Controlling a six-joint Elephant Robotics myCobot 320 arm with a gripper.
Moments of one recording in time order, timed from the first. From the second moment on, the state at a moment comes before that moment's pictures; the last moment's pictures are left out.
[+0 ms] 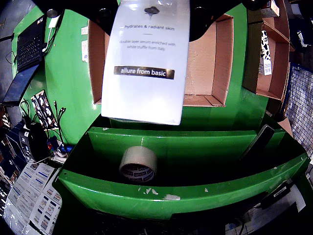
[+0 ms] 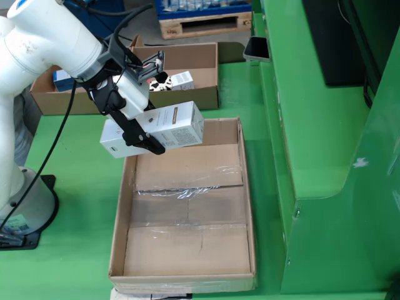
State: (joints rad) arm 0.30 -0.49 -0.03 -0.55 1.49 0.24
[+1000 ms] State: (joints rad) arm 0.31 -0.49 -0.03 -0.52 1.50 0.23
